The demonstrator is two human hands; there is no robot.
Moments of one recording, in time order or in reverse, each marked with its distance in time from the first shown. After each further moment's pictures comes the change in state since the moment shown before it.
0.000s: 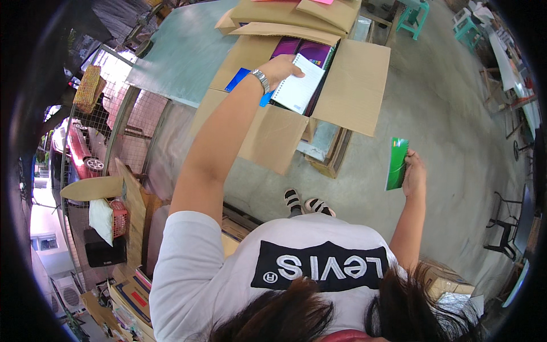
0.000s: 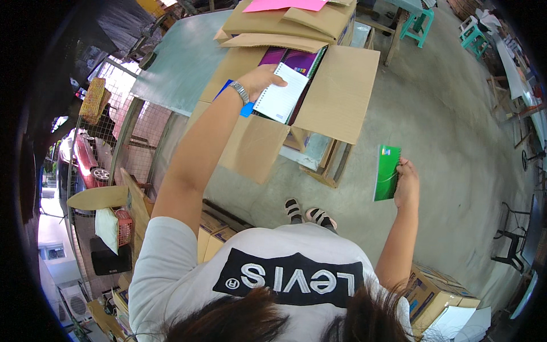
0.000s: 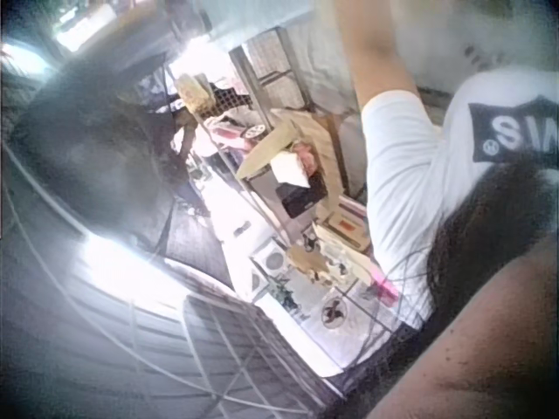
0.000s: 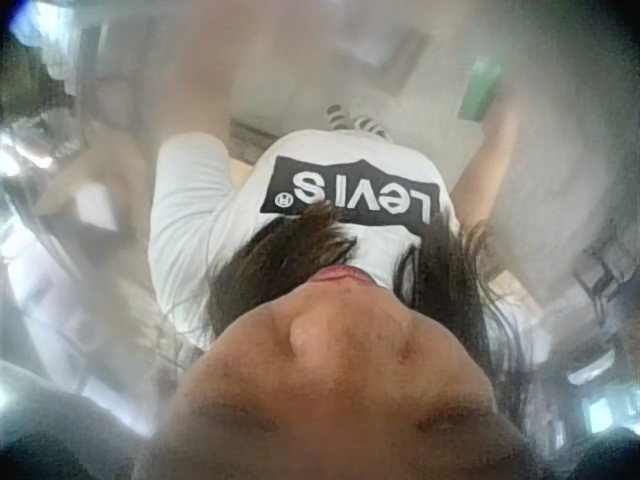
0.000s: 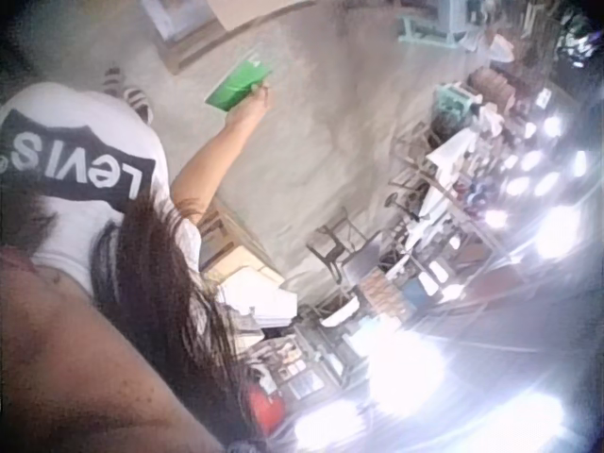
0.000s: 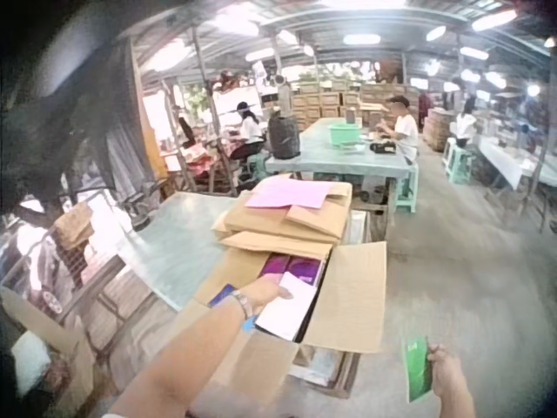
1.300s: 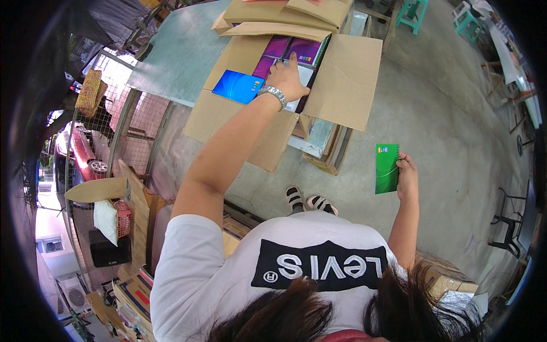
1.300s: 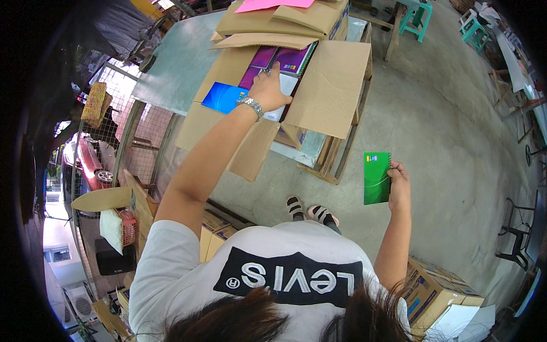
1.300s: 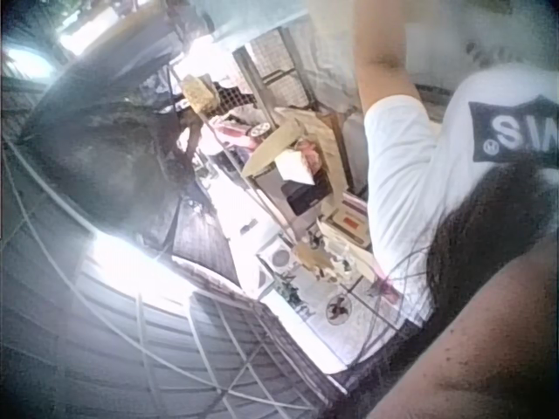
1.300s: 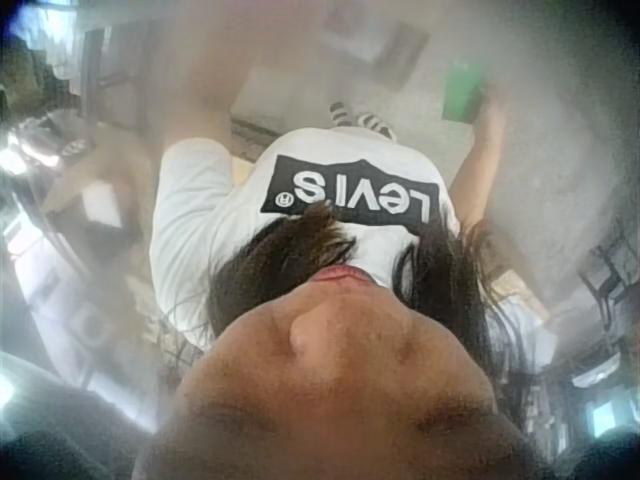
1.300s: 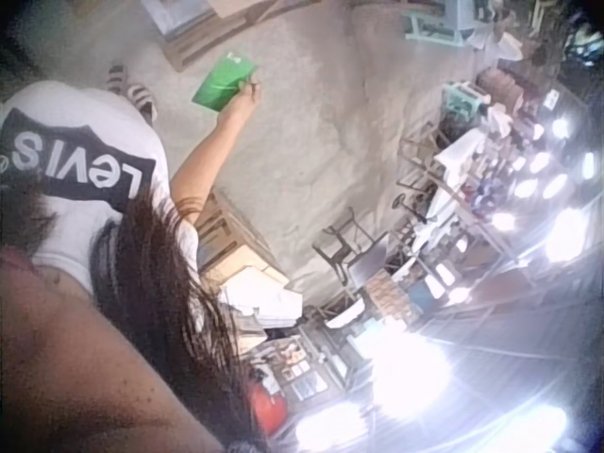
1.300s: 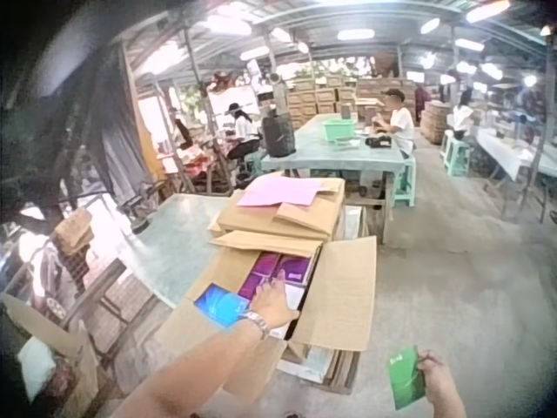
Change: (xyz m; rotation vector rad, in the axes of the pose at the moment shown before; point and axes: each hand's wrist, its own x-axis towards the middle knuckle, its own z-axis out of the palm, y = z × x) left_hand -0.016 -0.001 0.071 1.249 0.492 -0.041; right_hand -0.001 0.024 -0.018 -0.070 0.008 0.072
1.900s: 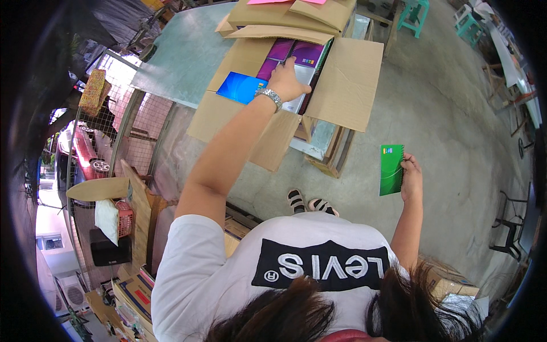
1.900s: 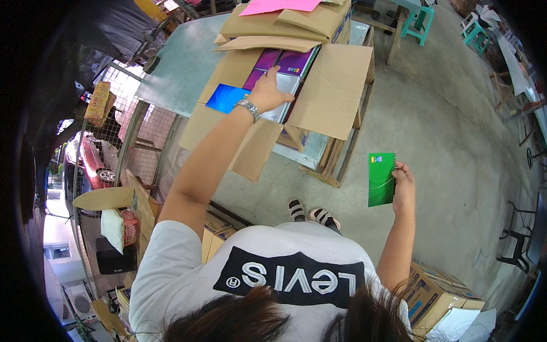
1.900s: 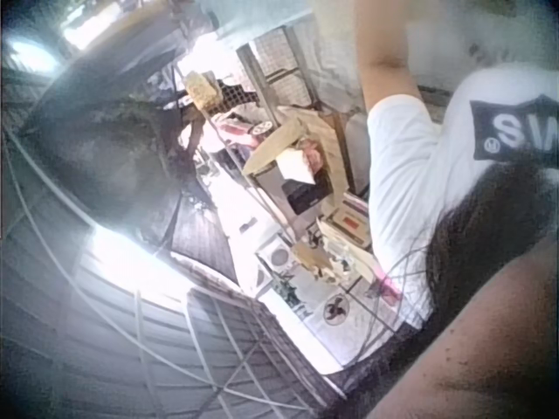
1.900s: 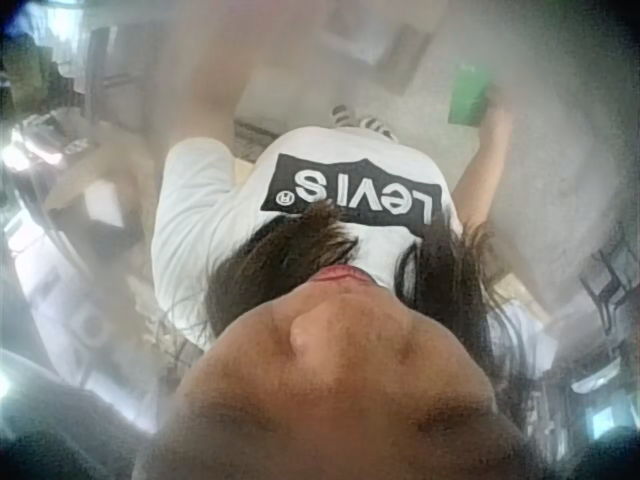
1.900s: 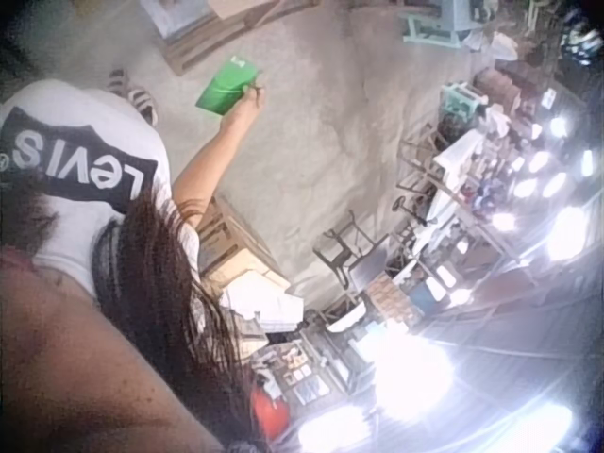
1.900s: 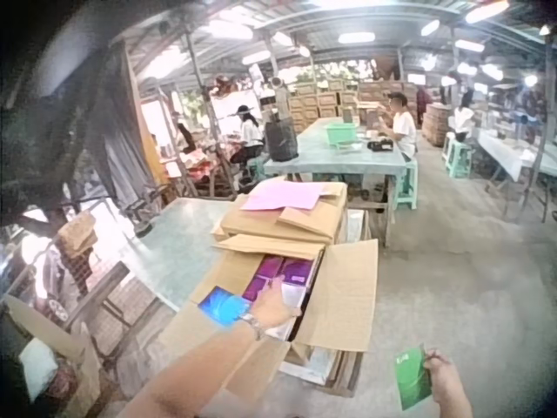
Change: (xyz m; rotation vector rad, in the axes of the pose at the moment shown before) left_hand -0.001 -0.016 -0.003 -0.285 0.034 0.025; right_hand -0.005 -0.009 -0.001 0.009 -0.006 -0.062
